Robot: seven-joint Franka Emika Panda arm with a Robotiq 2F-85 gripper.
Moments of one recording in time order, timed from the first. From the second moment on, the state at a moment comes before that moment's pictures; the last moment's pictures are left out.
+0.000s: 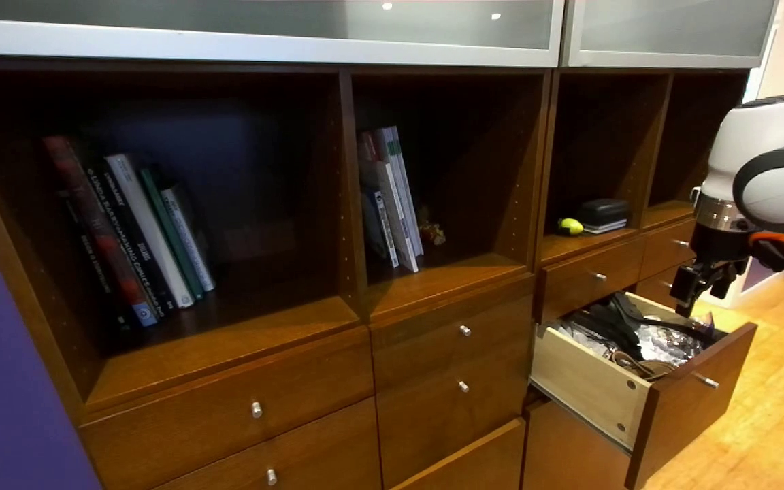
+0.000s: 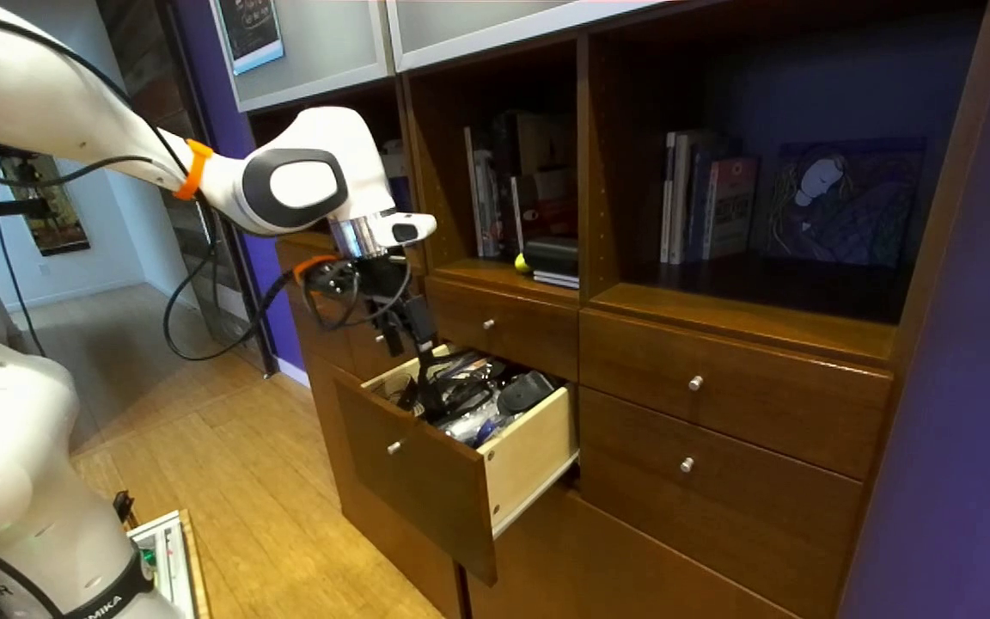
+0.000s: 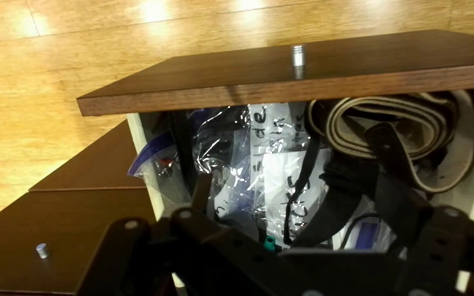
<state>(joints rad) -0.08 -0.44 0.02 -2.53 -0.19 2.22 0.01</state>
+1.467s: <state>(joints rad) -0.12 -0.17 -0.03 -2.47 -0.38 2.44 0.00</state>
